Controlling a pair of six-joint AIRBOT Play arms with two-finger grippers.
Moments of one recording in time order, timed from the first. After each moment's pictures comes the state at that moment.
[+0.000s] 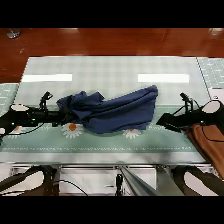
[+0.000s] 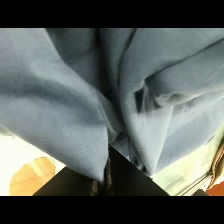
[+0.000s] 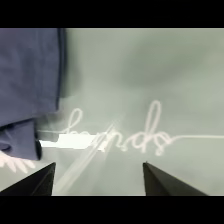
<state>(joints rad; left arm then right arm) 0.17 -1.26 0.54 0.58 -1.02 -1.14 -0.15 -1.11 0.59 -1.03 1.12 1.43</state>
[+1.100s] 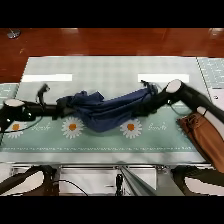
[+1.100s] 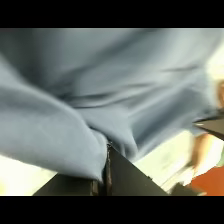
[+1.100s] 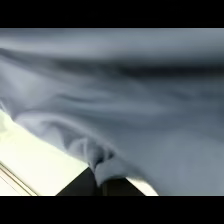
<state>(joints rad) 0.17 -1.20 0.66 0.45 -1.11 -1.07 0.25 -1.42 1.06 -0.89 1.20 1.35</state>
